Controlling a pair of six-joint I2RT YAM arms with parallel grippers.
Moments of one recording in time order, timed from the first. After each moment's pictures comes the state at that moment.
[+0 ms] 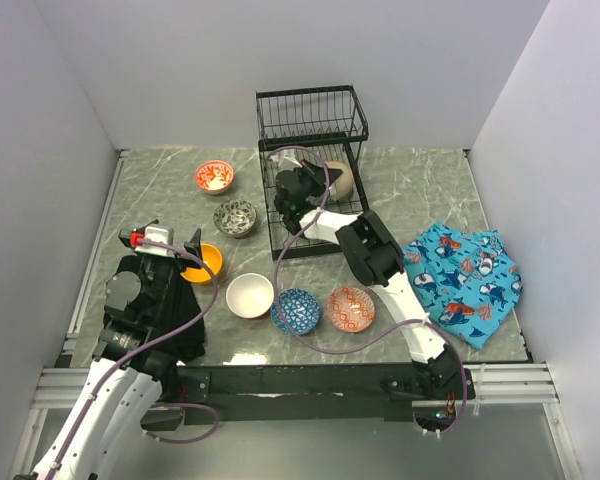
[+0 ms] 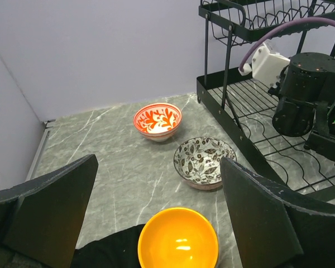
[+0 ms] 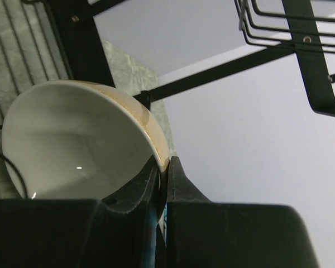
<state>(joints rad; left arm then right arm) -0.28 0.40 0.41 0.13 -0.12 0.12 0.66 2.56 1.85 0.74 1.34 -1.20</state>
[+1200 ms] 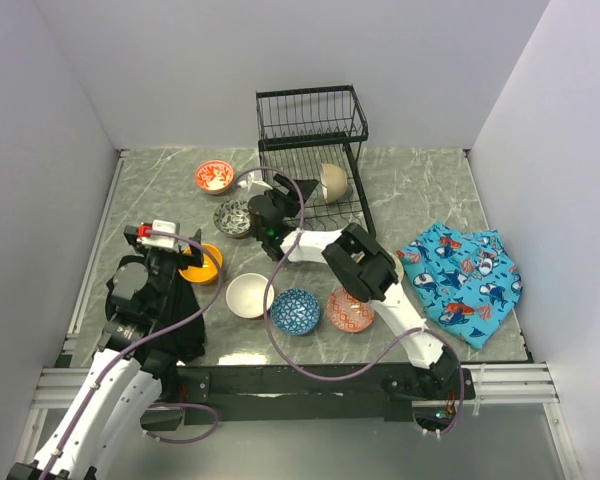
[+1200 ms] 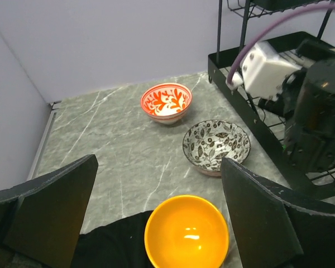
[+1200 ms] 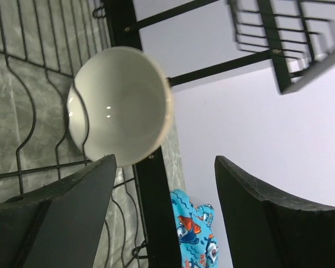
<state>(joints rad) -0.28 0.47 0.41 0.12 -0.16 0.14 0.83 2.47 1.71 0.76 1.34 -1.21</state>
